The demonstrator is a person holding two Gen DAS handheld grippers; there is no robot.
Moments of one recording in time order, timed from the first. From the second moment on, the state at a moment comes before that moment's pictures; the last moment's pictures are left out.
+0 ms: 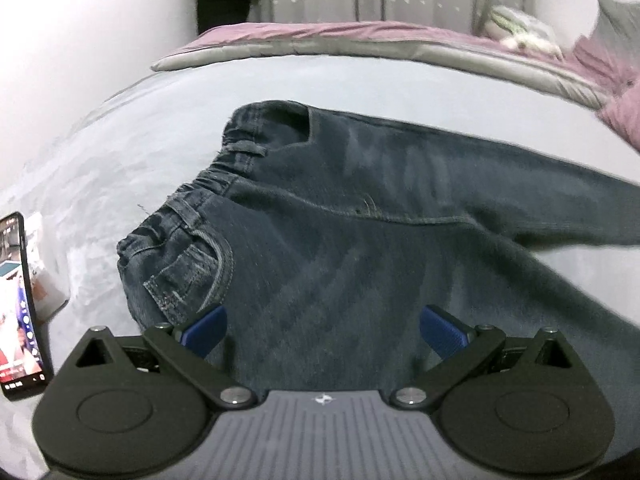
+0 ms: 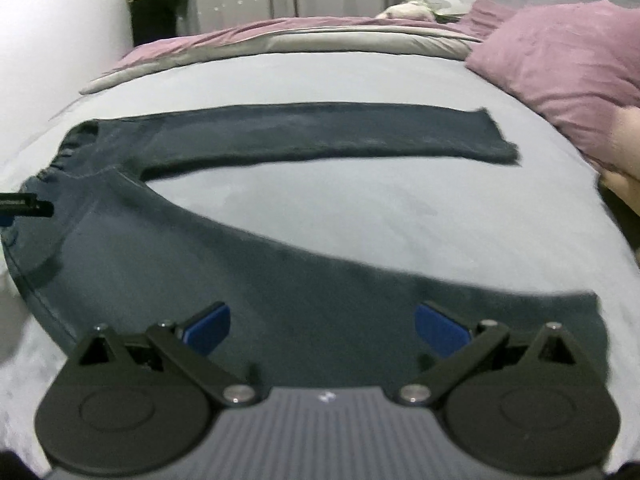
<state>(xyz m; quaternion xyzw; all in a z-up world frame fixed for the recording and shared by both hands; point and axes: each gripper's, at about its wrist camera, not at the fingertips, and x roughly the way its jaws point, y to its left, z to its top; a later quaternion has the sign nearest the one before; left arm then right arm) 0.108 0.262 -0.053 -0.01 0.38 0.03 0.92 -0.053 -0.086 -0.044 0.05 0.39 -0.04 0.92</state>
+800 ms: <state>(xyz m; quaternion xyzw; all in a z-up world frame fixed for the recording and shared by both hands) 0.129 0.296 -0.062 -0.11 0.30 0.08 0.94 0.138 0.040 -0.040 -0.08 0.36 0.14 0.92</state>
